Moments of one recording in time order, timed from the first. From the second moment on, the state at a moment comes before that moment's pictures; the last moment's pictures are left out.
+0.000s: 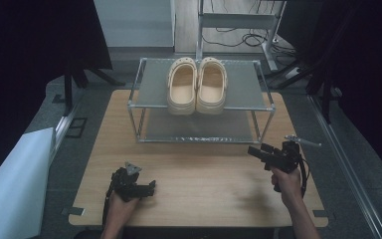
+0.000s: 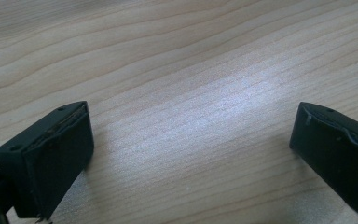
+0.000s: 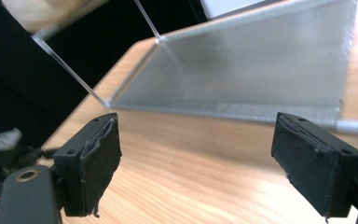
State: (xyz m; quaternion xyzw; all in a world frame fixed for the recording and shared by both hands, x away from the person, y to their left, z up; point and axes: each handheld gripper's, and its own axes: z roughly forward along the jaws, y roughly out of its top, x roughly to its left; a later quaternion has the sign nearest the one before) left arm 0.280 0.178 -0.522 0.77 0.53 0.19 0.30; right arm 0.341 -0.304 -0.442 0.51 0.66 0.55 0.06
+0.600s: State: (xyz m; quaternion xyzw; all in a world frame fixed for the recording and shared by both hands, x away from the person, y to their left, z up) left arm 0.280 0.178 -0.522 0.77 0.53 0.19 0.30; right arm 0.322 -0.289 -0.502 0.47 0.77 0.40 0.14
